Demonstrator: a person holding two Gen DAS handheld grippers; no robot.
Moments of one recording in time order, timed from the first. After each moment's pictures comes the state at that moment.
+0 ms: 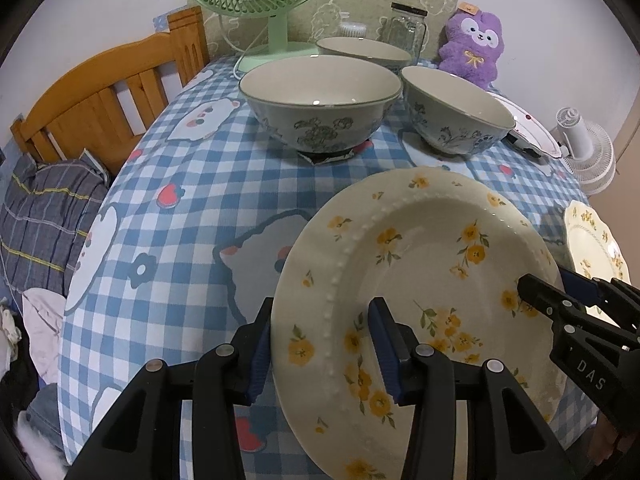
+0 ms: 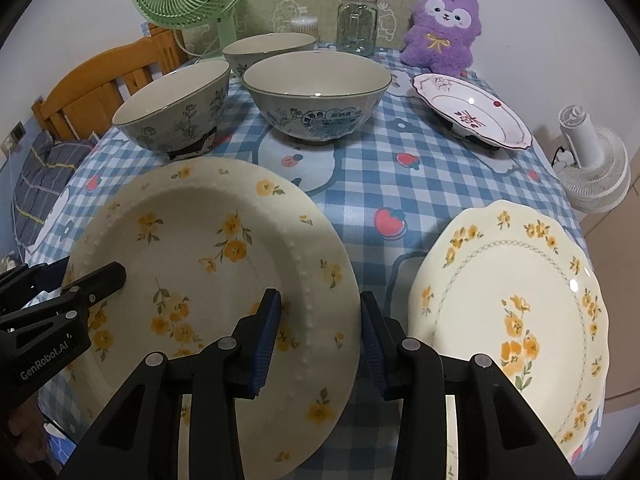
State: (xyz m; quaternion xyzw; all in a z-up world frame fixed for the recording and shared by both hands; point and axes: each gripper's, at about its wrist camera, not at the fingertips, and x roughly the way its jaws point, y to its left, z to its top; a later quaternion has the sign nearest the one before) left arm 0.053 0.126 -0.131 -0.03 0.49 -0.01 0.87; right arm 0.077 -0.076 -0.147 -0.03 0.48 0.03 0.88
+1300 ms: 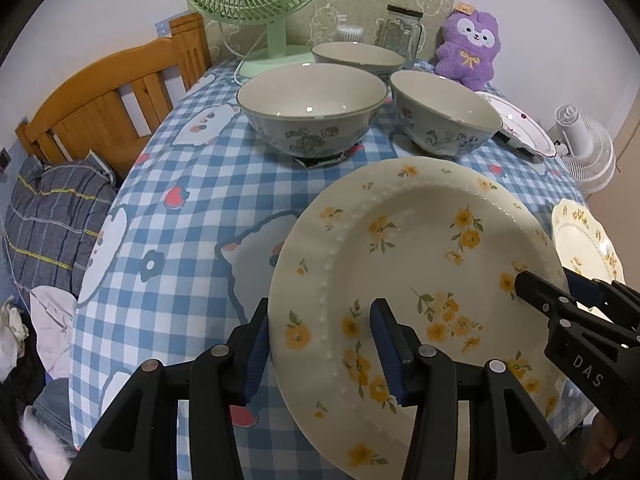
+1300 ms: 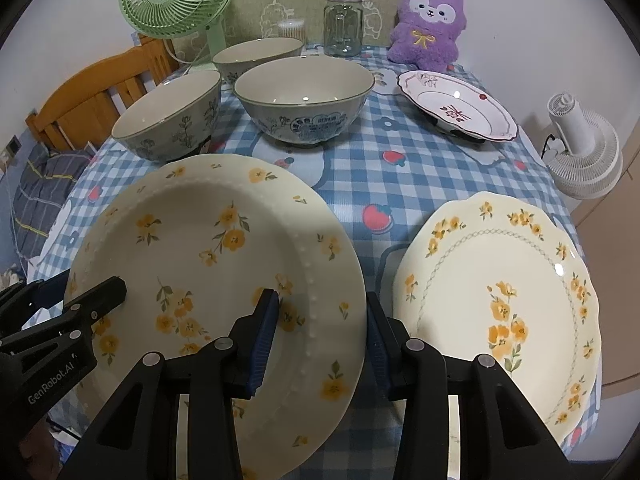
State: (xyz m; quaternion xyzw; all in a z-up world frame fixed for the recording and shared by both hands) left arm 0.045 0.113 -0.114 -0.02 0.50 0.00 0.87; right arm 0.069 -0.084 -0.130 -0.01 0.48 0.01 0.88
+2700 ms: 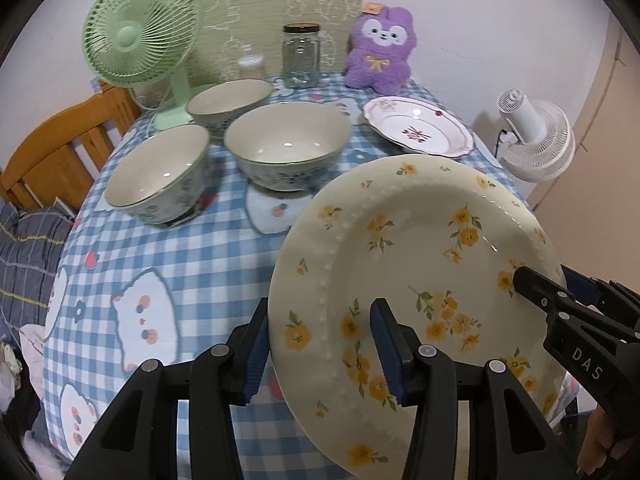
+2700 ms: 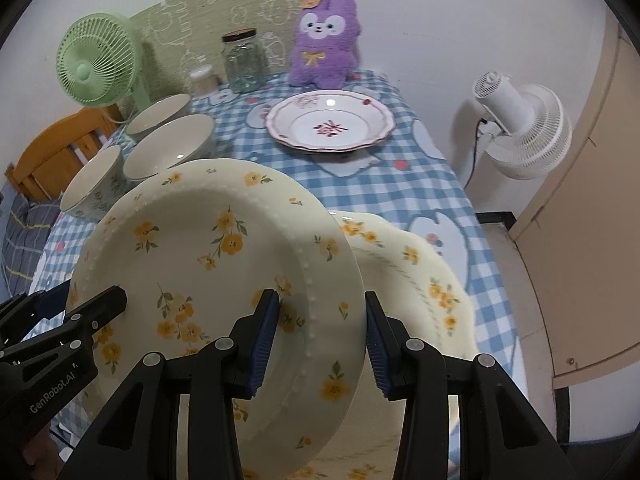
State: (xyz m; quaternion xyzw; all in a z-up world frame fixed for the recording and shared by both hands) left arm 0.060 -0.022 -0.080 0.01 0.48 -0.06 0.88; right arm 0.045 -0.225 -0.089 0.03 0.45 -0.05 0.89
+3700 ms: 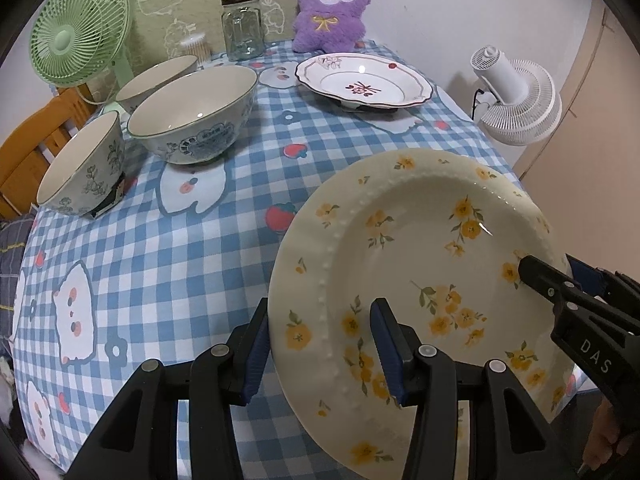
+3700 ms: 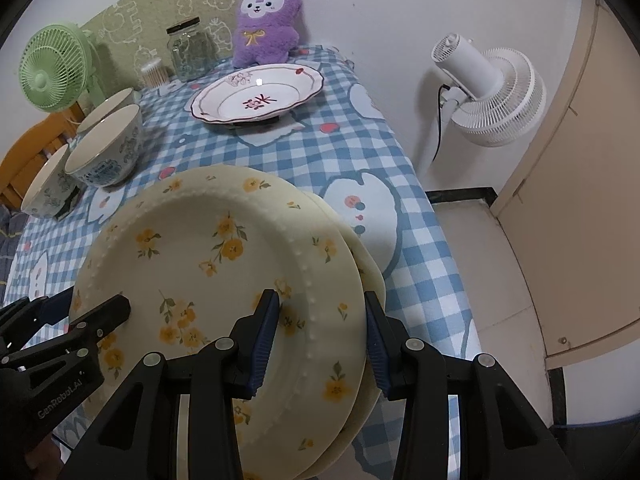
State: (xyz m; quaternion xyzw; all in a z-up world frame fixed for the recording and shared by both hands) left arm 0.069 -0.091 -0.118 0.03 0.51 -0.08 0.85; right arm 0.037 -0.290 -0.118 0.04 0.48 -0.08 0.88
